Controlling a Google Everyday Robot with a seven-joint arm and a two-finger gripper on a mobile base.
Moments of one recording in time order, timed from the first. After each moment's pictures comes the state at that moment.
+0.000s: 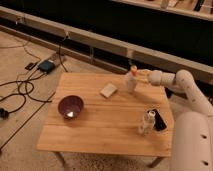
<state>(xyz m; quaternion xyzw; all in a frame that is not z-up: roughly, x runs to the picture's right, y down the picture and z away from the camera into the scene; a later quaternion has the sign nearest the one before) 0.205 -0.072 0.883 0.54 -0.04 -0.80 0.24</state>
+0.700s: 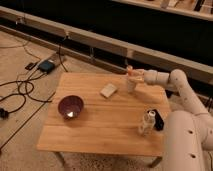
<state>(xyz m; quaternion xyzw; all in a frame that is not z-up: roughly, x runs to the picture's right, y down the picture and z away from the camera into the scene) 0.176 -0.073 0.910 0.55 -0.05 -0.80 0.24</state>
